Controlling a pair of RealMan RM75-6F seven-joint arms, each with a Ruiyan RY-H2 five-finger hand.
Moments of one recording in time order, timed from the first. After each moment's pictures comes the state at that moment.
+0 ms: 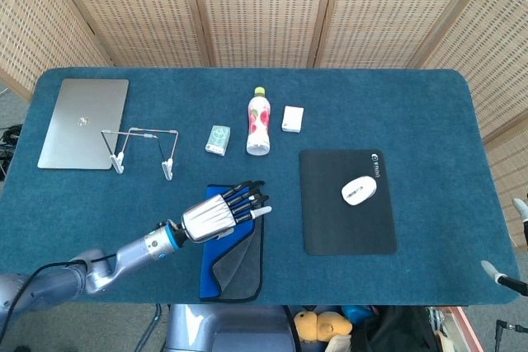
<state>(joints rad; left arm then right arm) -0.86 -1.68 0.12 -1.04 1.87 1.28 -0.01 -0.06 -0.96 0.08 -1.74 -1.51 1.63 0.11</state>
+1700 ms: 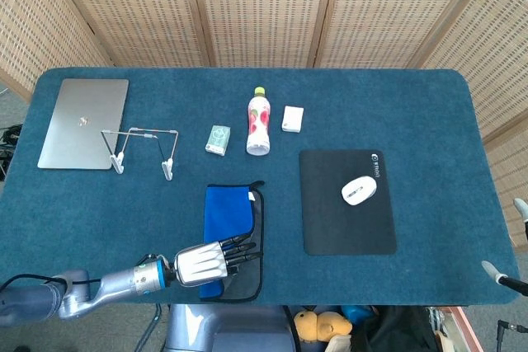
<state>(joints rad) -0.82 -1.60 0.23 -1.23 2.06 1.20 0.14 -0.06 -0.95 0.08 -1.75 -1.51 1.63 0.13</state>
